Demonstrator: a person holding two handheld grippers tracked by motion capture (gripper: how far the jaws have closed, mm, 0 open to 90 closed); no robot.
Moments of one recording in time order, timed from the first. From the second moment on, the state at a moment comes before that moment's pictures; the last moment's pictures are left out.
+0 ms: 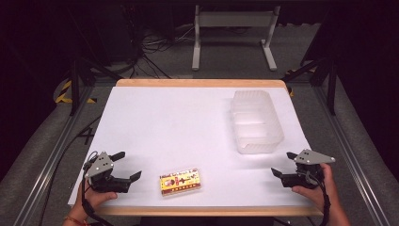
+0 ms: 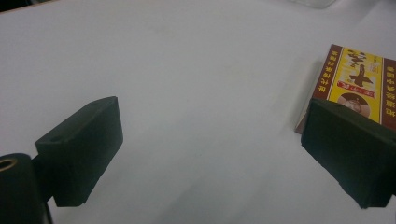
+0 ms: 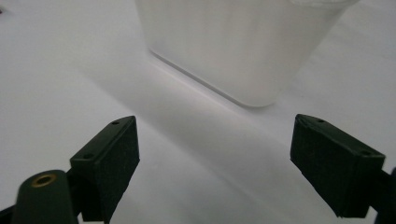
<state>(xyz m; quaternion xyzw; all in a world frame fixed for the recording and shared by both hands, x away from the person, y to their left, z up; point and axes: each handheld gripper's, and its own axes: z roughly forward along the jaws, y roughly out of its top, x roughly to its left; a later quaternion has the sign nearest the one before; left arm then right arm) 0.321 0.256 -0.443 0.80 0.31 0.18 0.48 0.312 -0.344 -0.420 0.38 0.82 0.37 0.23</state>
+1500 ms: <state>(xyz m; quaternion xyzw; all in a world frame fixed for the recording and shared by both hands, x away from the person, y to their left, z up) 0.273 0.279 -0.450 0.79 0.37 0.21 0.44 0.354 -0.083 -0.399 0.04 0.94 0.34 0.05</state>
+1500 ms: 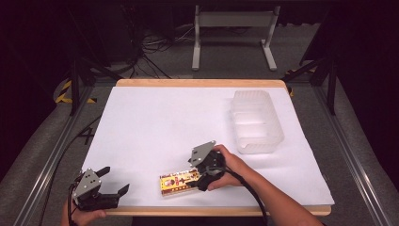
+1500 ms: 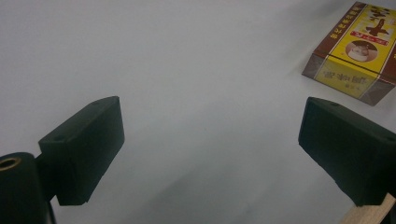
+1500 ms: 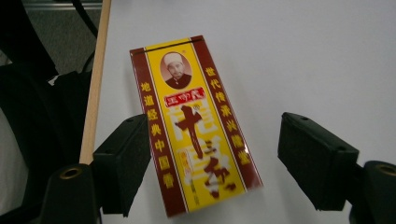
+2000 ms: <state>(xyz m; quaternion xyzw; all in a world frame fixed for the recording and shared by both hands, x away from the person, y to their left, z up) 0.275 0.280 -0.450 0.79 0.36 0.21 0.44 0.353 -0.012 -0.409 -0.03 0.96 0.28 0.02</state>
